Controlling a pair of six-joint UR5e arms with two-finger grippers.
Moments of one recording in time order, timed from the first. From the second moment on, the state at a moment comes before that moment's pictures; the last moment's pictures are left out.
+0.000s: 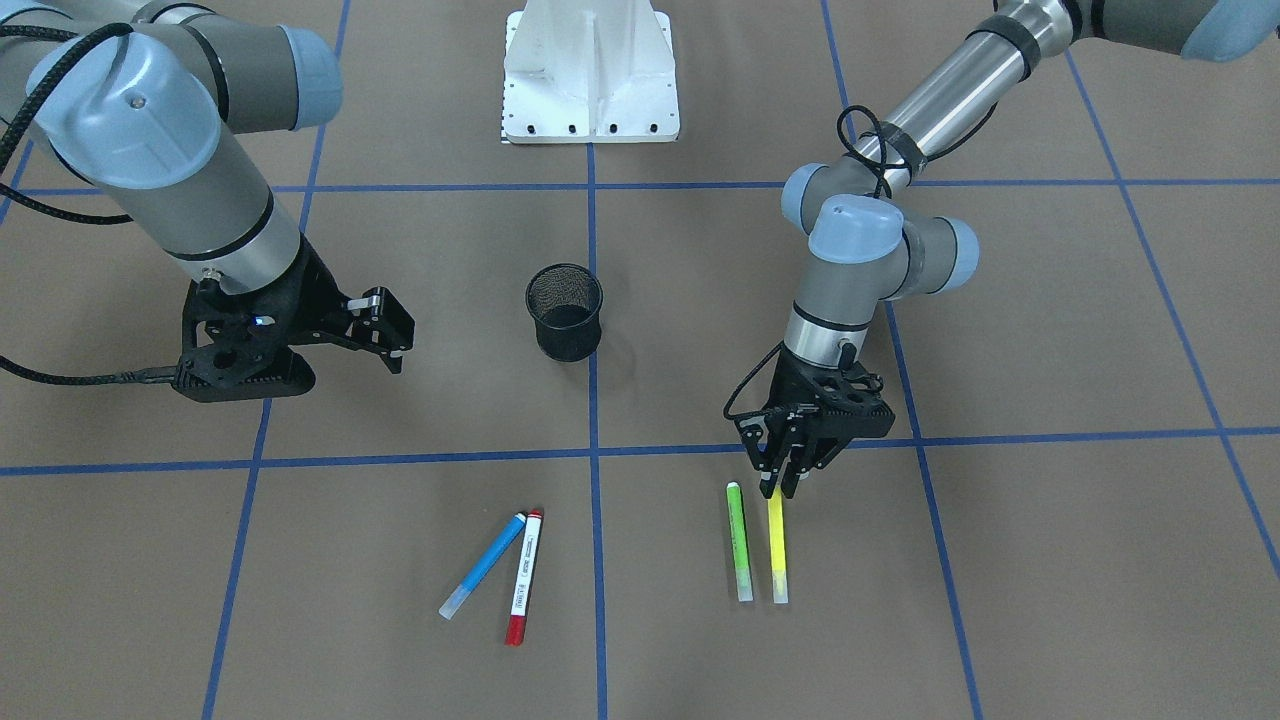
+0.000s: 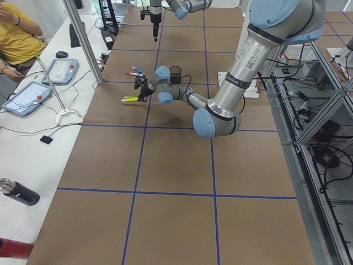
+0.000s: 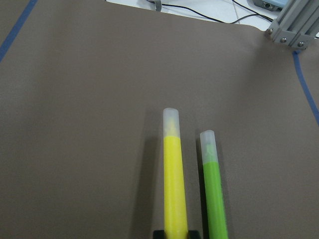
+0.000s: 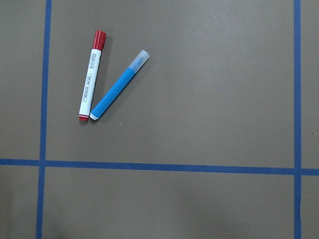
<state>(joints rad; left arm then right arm) -0.67 -2.19 -1.27 -2.35 -1.52 -1.24 0.91 -0.92 1.71 -1.70 2.14 0.87</state>
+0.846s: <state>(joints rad) -0.74 -2.19 -1.38 -2.17 -1.68 -1.13 0.94 -0.94 1.74 -1.71 2.15 0.86</state>
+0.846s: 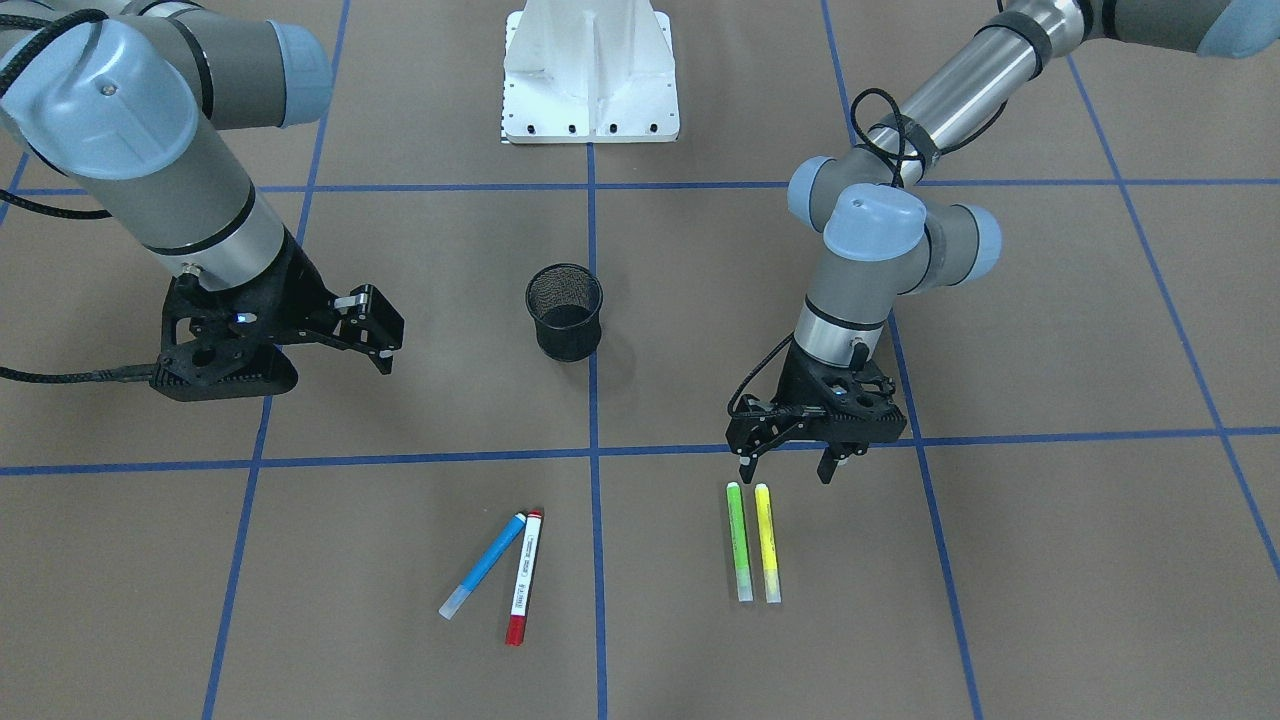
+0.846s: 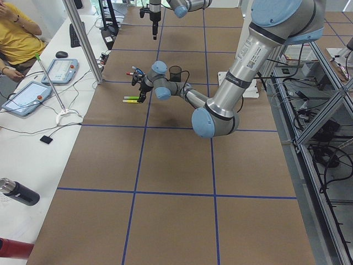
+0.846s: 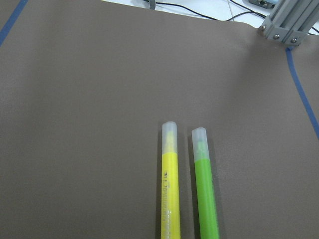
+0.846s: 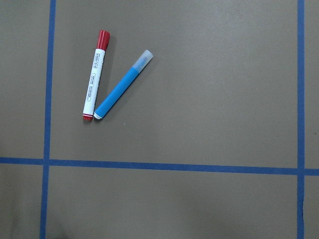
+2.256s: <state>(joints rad) -1.49 -1.89 -1.68 -1.29 -2.24 0.19 1.55 -1.59 1.77 -1.70 2.32 -0.24</state>
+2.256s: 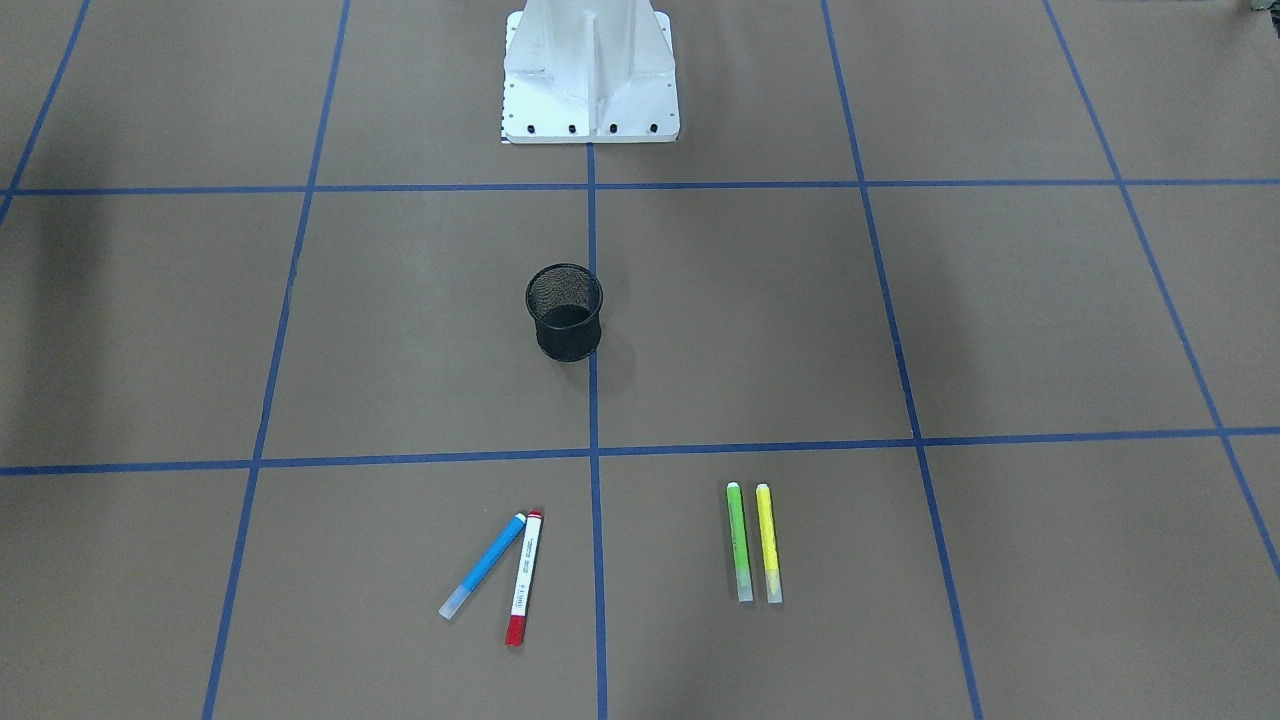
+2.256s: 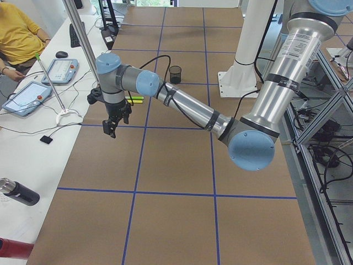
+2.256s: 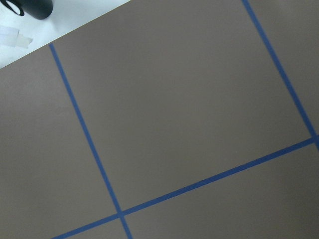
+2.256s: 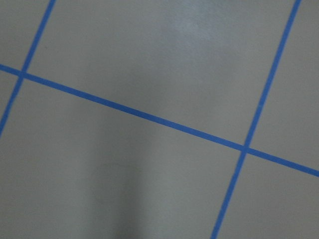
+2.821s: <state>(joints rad) -1.53 -1.71 -1.70 -1.35 -2.28 0.18 1.61 -1.60 1.69 -1.70 2.32 -0.21</state>
